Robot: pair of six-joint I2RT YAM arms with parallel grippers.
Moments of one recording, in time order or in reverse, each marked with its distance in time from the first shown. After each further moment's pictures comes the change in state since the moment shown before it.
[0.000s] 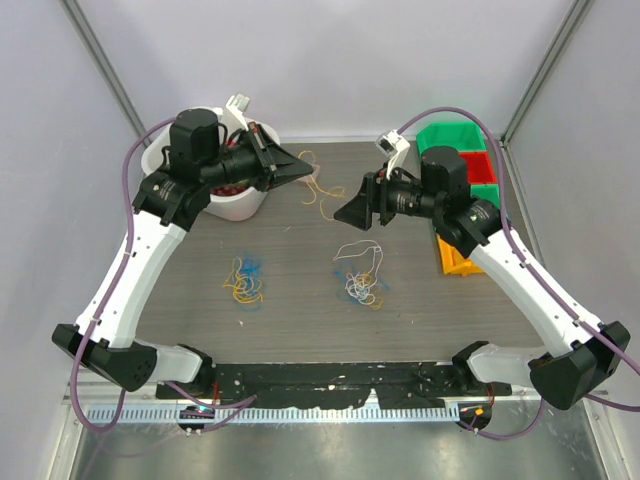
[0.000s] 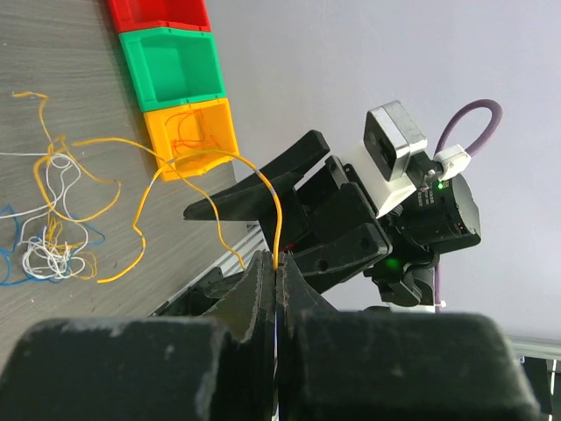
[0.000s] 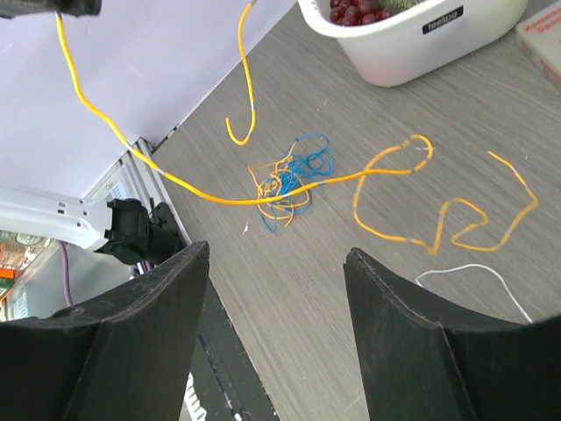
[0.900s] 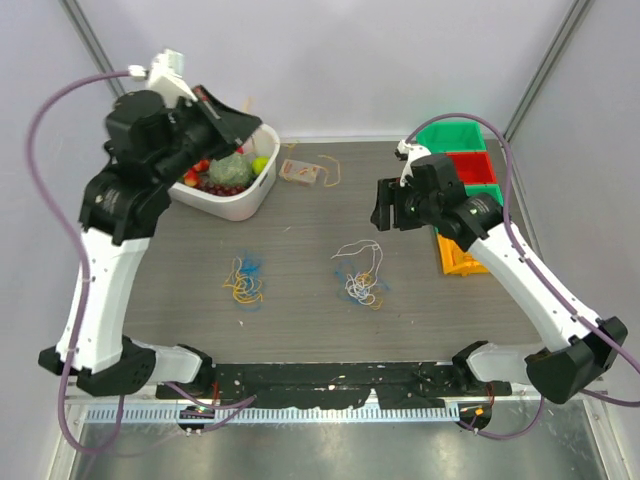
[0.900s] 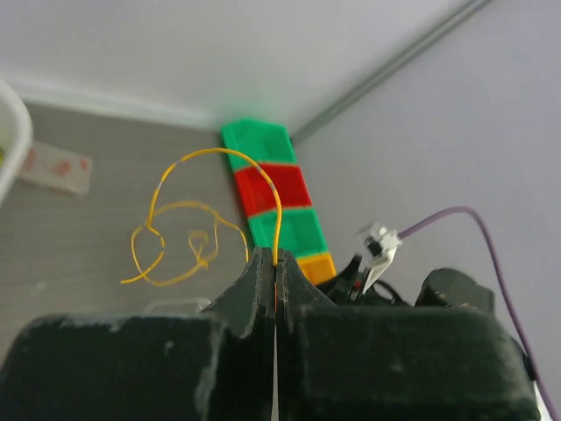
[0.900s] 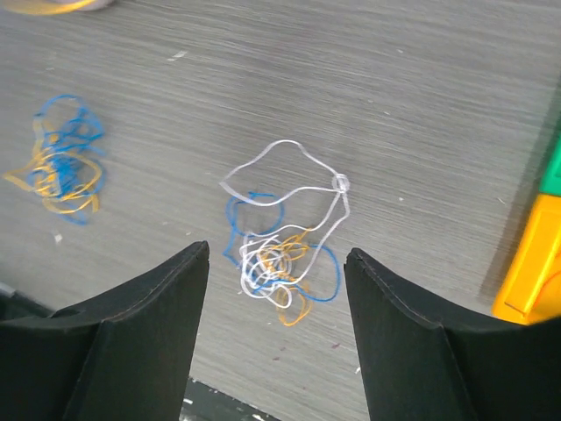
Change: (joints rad) left arm 0.000 -0.043 0.380 -0.167 -0.536 0.346; right arm 0.002 0.053 0.035 -0.369 0.602 -0.005
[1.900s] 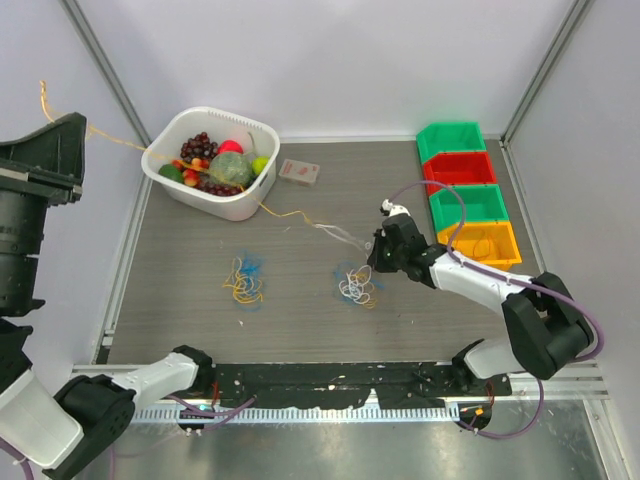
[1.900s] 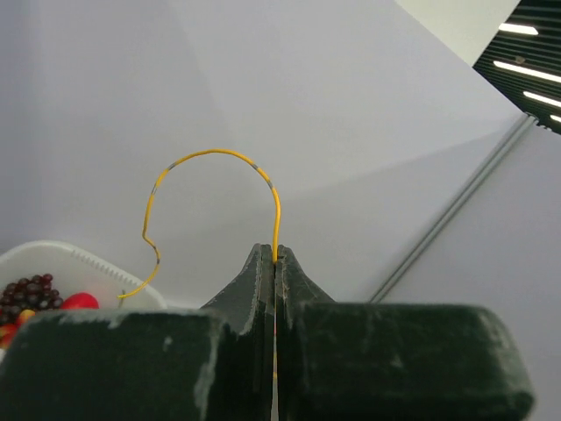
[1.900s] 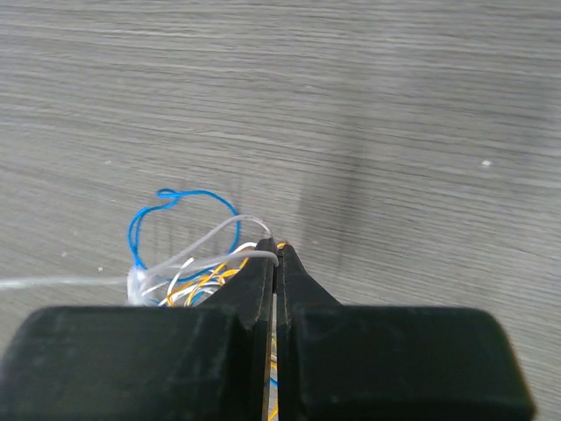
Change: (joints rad) left arm 0.000 -0.239 0.279 -0.085 -0.307 0.238; right arm 0.050 0.117 -0.608 0.664 -0.007 0.188
